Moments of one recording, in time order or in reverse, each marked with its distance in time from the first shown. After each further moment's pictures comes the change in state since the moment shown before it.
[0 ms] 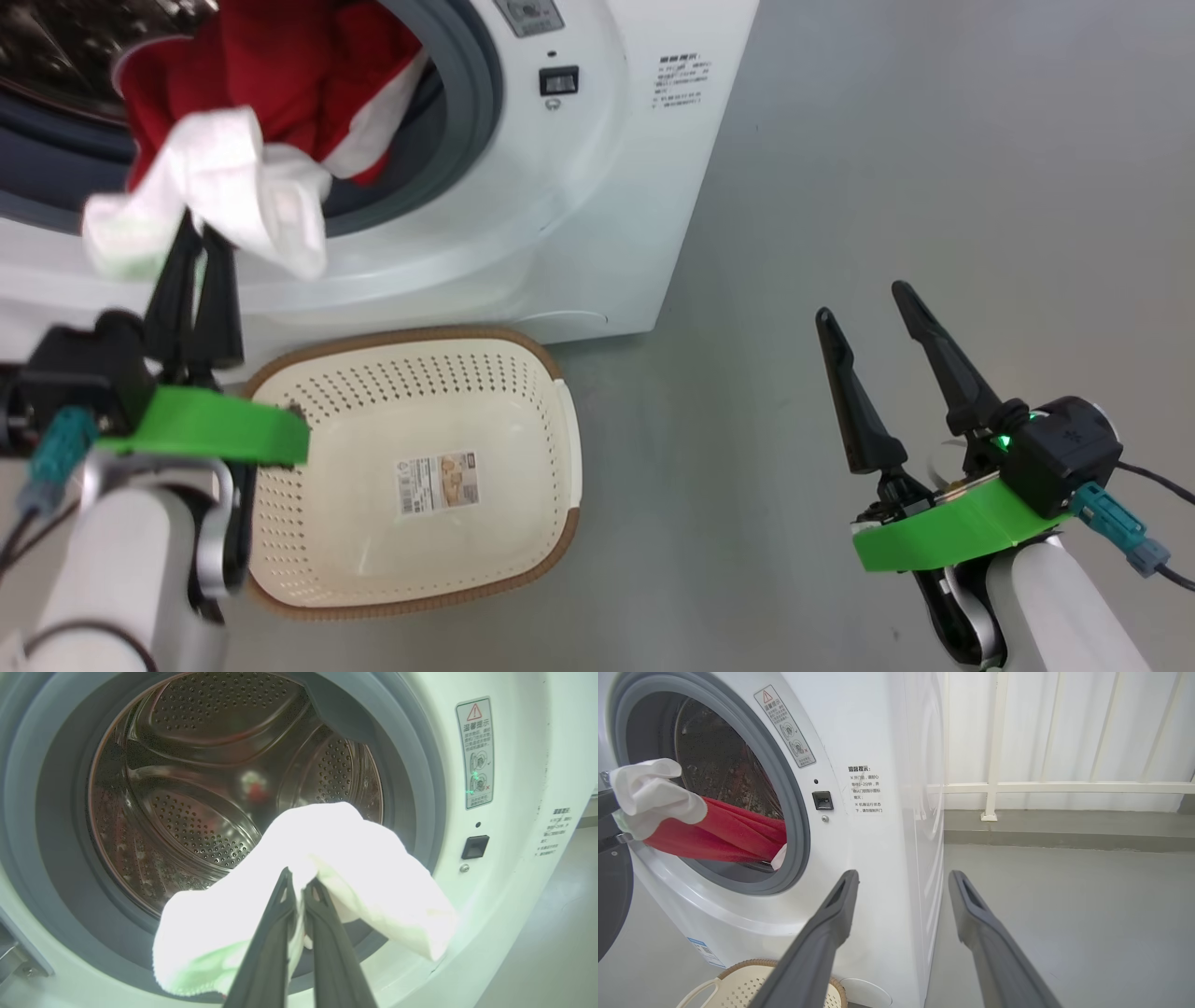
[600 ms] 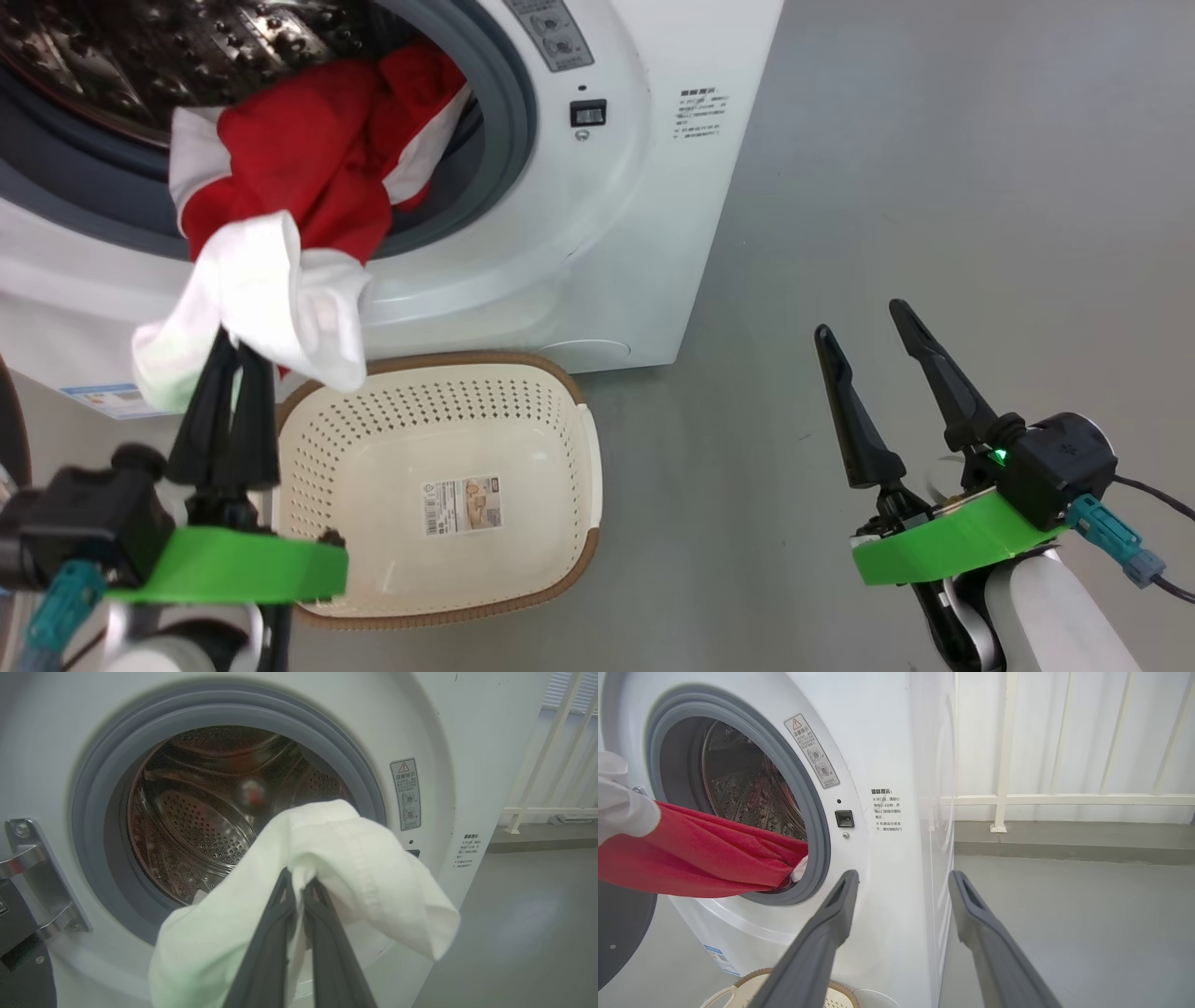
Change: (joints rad) left arm 0.285 -0.012 -0.005 -0.383 -0.024 0.086 0.134; right arm 0.025 0.000 0.004 0.004 0.007 0.000 0.000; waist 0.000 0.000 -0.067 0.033
